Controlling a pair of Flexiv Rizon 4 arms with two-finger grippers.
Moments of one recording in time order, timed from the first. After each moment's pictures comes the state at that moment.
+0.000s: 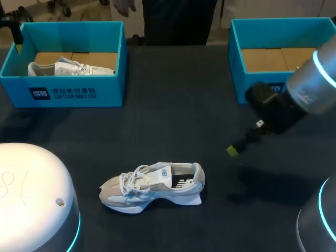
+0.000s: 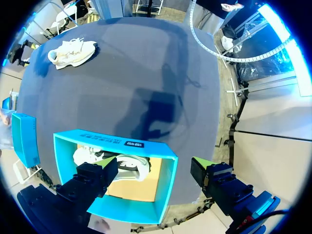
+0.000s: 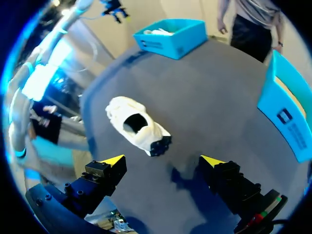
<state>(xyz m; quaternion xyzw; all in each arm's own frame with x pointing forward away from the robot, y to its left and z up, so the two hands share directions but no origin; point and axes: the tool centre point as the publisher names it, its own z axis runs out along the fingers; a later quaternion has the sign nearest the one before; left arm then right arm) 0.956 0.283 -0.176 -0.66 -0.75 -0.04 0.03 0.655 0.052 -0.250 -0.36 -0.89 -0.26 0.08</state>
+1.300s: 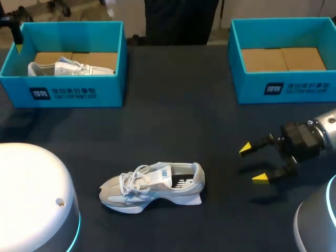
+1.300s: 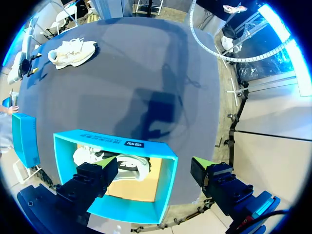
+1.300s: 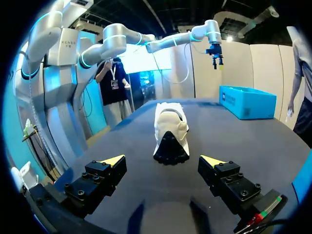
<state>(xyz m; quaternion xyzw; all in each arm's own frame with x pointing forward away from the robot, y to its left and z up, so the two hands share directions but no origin) 0.956 0.283 -0.176 -0.66 -0.75 -0.04 0.03 0.657 0.022 -0.346 0.04 -0.82 -0.56 0.09</state>
